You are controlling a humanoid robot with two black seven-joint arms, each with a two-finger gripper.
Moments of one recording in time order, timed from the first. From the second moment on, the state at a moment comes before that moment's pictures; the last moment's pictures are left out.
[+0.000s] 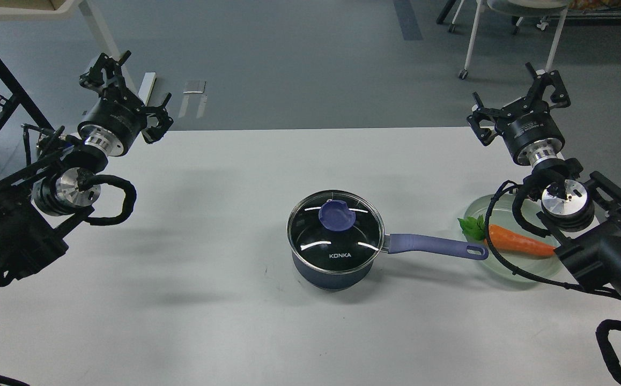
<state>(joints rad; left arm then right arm) -0.86 0.45 -0.41 -0.74 -0.31 -0.24 -0.38 0.73 -0.30 0.85 0.64 0.25 0.35 0.25</state>
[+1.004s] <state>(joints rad) -0.89 0.49 -0.40 -0.75 -0.09 -0.20 -0.38 0.83 -0.84 0.68 1.15 -0.48 0.32 0.26</state>
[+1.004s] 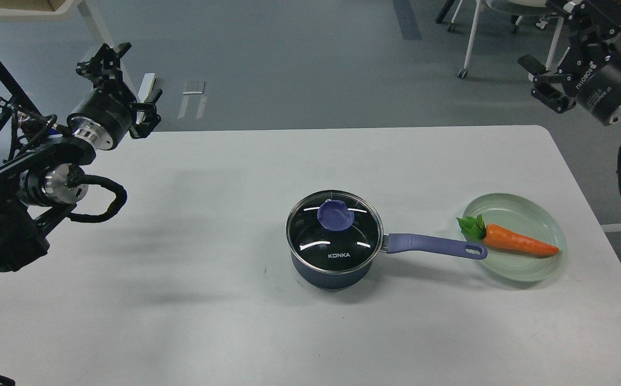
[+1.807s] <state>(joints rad) -0.91 0.50 -0.40 -0.80 0.03 -0.19 -0.38 1.05 -0.98 0.16 1.64 -1.86 0.28 0.33</state>
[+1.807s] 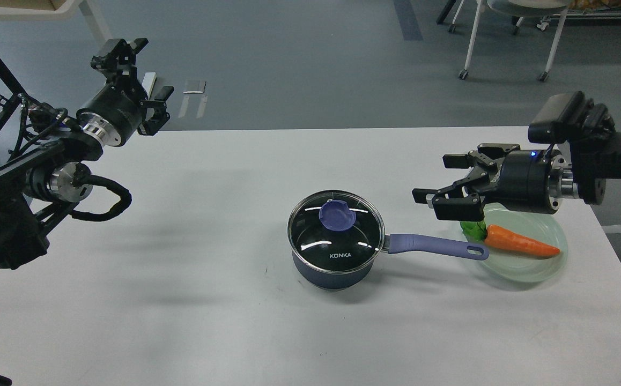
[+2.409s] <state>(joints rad) -0.92 0.49 -0.40 -0.79 0.04 -0.20 -0.38 1.02 -0.85 -0.01 1.50 -2.04 0.21 0.38</state>
